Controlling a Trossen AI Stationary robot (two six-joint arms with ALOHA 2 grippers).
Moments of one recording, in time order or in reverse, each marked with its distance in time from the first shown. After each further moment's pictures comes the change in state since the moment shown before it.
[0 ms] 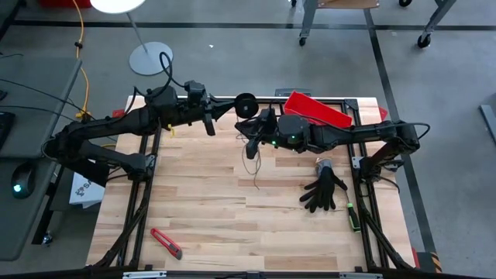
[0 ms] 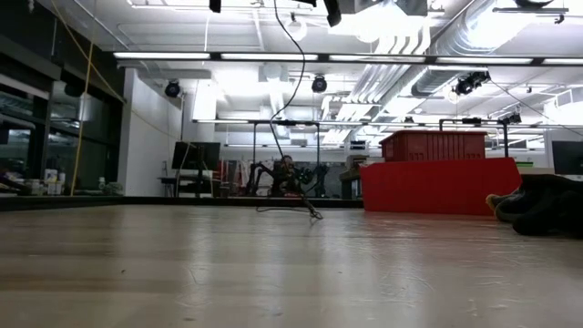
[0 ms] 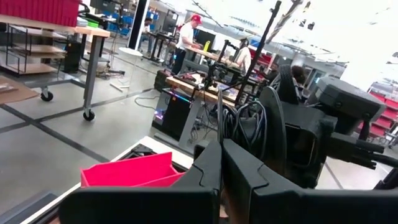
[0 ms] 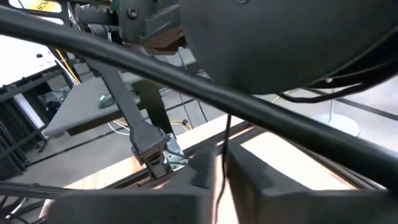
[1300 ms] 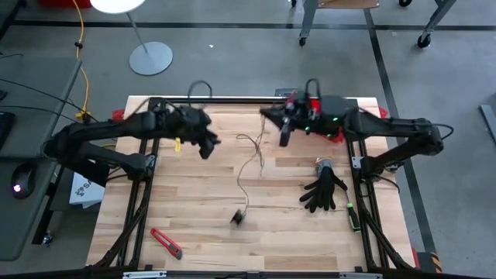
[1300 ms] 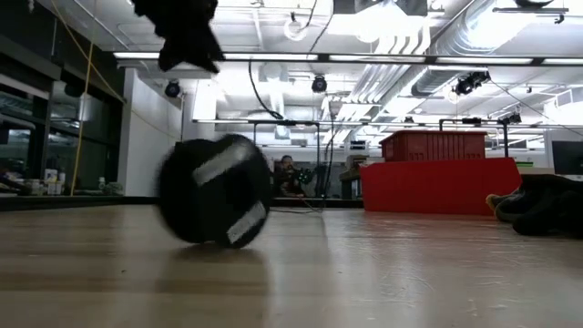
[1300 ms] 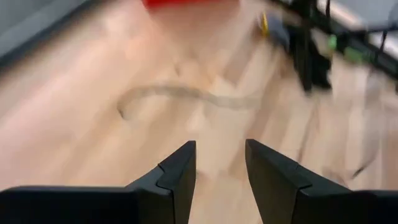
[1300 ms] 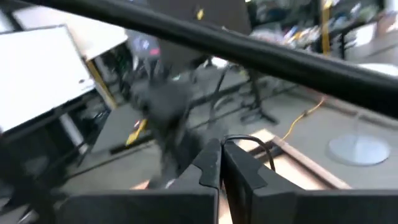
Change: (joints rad) left arm -0.037 -0.020 -0.114 -0.698 0.039 -0.073; right arm -0.060 -0.292 0.000 -0.162 -0.120 -0.012
